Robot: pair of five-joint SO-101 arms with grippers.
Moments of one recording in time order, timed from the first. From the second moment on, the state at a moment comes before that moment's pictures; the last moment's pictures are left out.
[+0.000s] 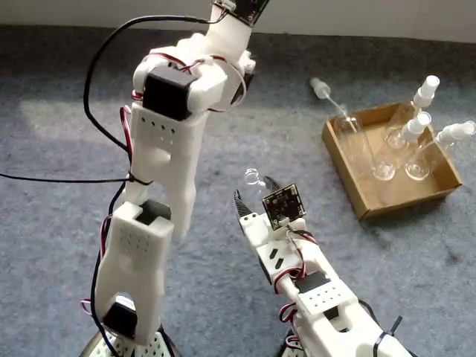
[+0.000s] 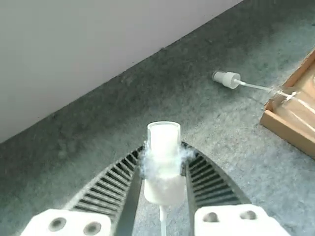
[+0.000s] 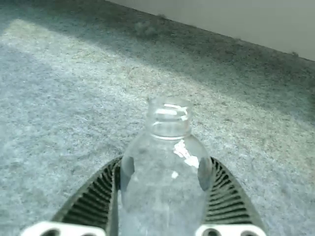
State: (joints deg) left arm 18.0 37.1 -92.4 99.9 -6.9; right arm -28.2 -49.2 94.0 -19.6 6.2
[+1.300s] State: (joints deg) left arm 25.3 -5.2 -40.8 92.6 -4.7; right arm -35.0 -49.2 94.0 -31.6 6.2
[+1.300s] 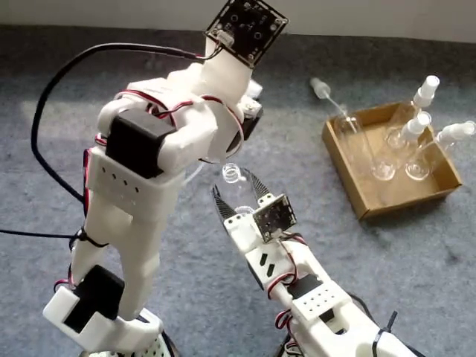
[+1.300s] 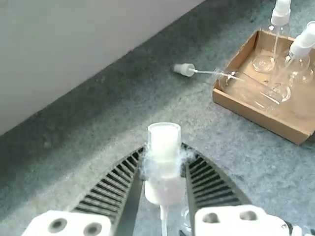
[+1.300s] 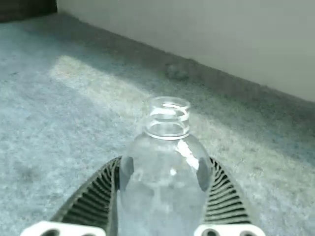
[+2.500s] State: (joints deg) left arm 26.3 -41.1 2.9 58.4 2.9; right arm -28.5 -57.2 84.7 -1.6 6.2
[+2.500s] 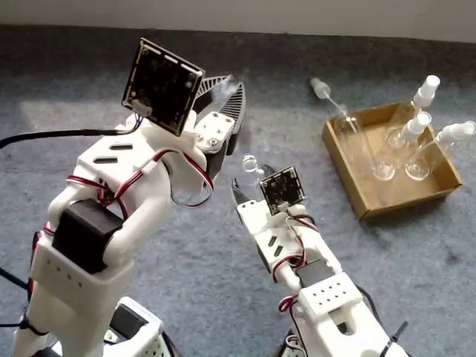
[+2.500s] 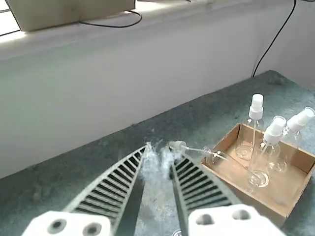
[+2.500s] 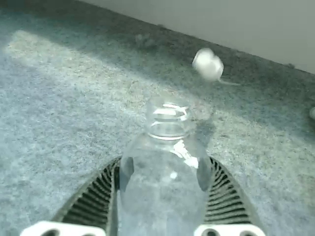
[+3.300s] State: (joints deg) left arm 14.9 -43.8 7.8 74.4 2.9; right arm -29.3 -89.3 91.8 16.5 2.3
